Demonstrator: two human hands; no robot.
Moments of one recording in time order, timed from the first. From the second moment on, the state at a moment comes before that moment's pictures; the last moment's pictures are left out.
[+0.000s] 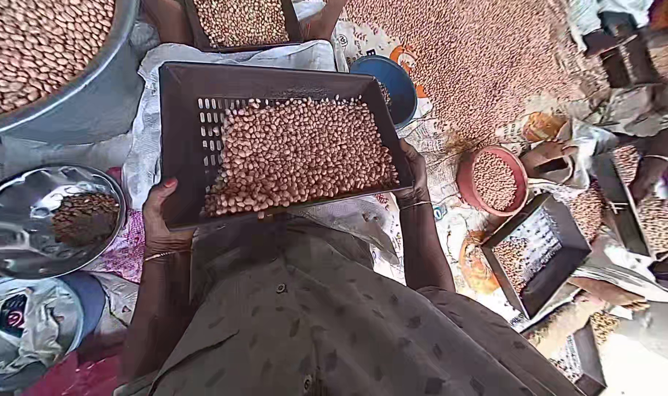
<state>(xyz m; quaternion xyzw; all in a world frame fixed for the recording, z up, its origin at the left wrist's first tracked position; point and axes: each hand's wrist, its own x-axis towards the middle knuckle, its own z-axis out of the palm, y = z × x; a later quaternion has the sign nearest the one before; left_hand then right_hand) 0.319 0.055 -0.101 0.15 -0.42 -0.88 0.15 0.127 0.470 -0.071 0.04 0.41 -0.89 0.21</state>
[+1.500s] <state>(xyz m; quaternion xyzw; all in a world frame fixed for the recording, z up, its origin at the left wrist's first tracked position) 0.382 0.026 -0.132 0.27 -0.45 -0.83 0.18 0.189 0.436 -0.102 0.11 0.57 -0.80 0.18</state>
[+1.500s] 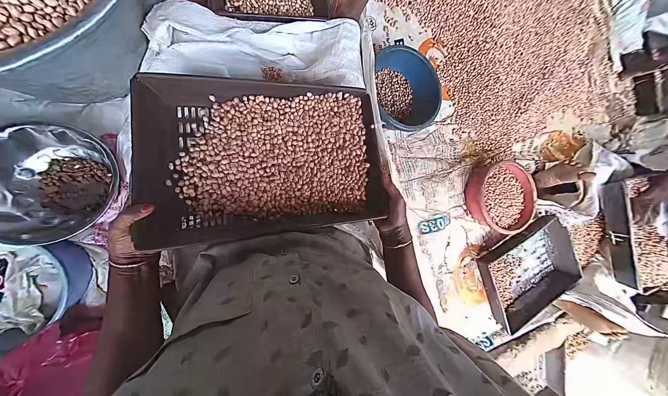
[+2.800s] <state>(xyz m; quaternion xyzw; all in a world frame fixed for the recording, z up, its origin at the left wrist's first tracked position) 0.371 0.029 -0.120 0.39 -0.71 -0.58 0.08 0.181 0.357 -0.111 -0.47 0.82 -0.31 0.10</state>
